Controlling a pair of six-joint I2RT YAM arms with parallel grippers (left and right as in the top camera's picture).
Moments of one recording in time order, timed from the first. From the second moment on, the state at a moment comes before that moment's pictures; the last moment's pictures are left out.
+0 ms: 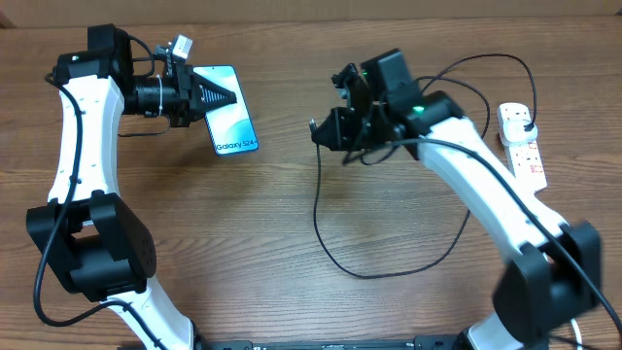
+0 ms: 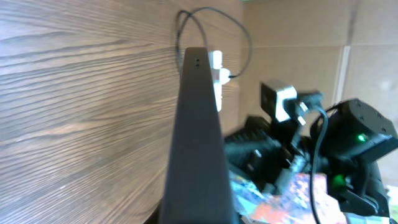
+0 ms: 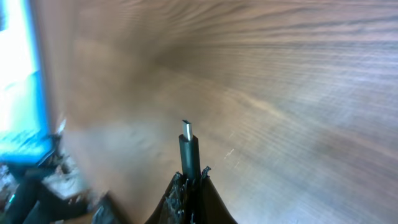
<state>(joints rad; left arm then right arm) 0.18 1.98 1.82 -1.27 1.15 -0.04 0.43 1.75 1.49 -0.74 -0.60 0.37</state>
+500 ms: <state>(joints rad) 0.16 1.98 1.82 -1.15 1.36 -0.02 0.47 1.61 1.49 -0.83 -0.90 0.26</state>
